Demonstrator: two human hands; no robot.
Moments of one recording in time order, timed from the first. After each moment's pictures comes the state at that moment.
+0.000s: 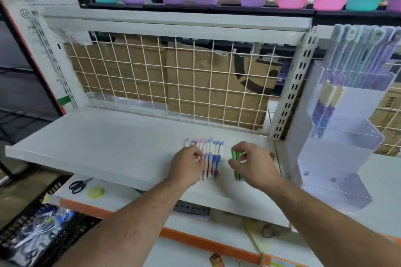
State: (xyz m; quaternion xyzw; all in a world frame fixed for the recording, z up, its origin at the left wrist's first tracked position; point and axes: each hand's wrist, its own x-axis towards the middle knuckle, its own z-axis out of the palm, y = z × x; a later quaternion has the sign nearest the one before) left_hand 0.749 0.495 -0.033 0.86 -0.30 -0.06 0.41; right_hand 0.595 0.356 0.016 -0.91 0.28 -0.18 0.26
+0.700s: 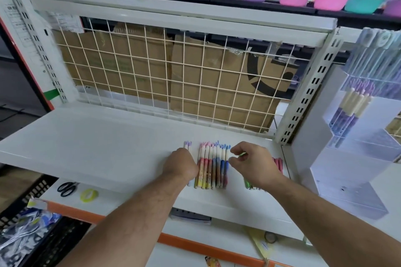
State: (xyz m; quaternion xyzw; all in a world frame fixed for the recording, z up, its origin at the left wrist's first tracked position) left_hand 0.806 0.494 -0.033 0.94 -0.23 -0.14 0.21; right_hand 0.642 0.357 0.013 -0.90 0.29 -0.16 0.30
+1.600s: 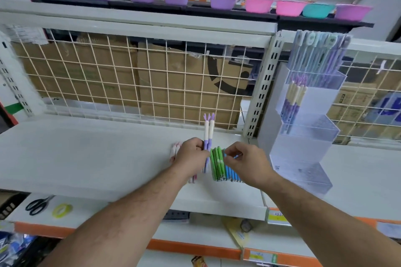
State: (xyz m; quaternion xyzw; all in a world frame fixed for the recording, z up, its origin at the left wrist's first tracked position) left_hand 0.722 0.442 0.008 0.75 -0.28 -0.27 0.54; right_hand 0.568 0.348 0.037 -0.87 0.32 -0.20 0.31
